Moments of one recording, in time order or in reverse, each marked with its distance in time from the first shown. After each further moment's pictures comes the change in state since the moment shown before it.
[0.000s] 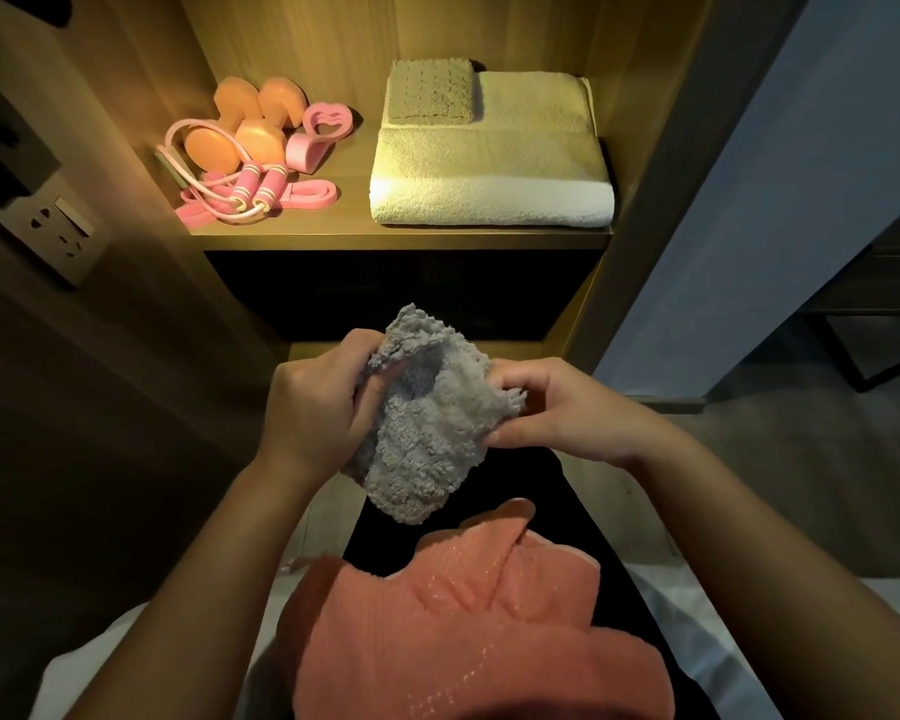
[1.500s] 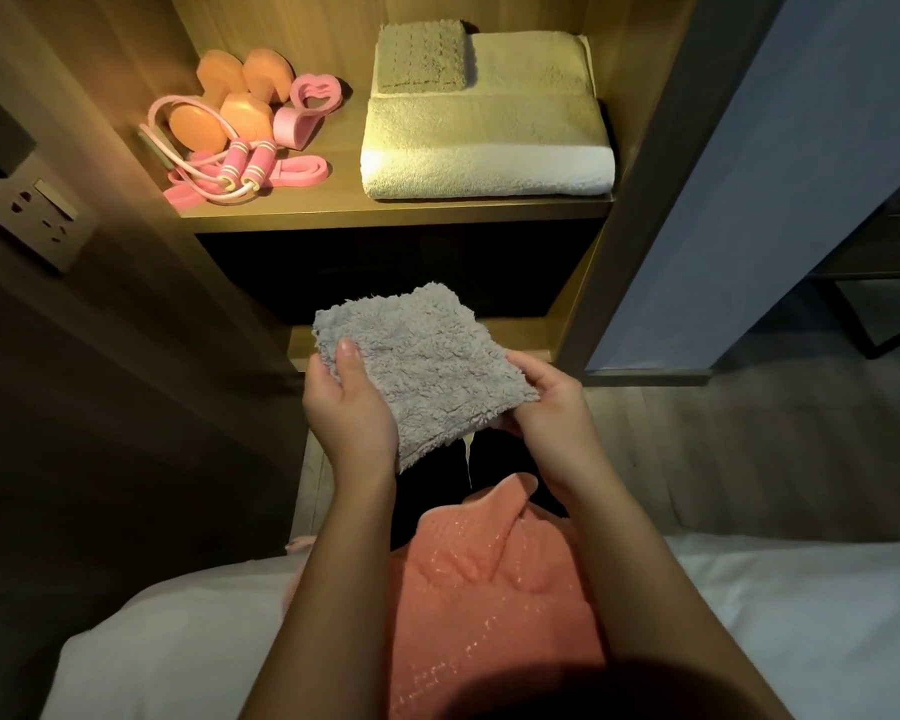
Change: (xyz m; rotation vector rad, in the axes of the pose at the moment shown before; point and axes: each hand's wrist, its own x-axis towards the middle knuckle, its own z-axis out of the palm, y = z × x) left_hand -0.019 0.033 0.058 -0.397 0.424 -1.126; right_hand 0.001 0.045 0.061 0.530 0.634 0.085
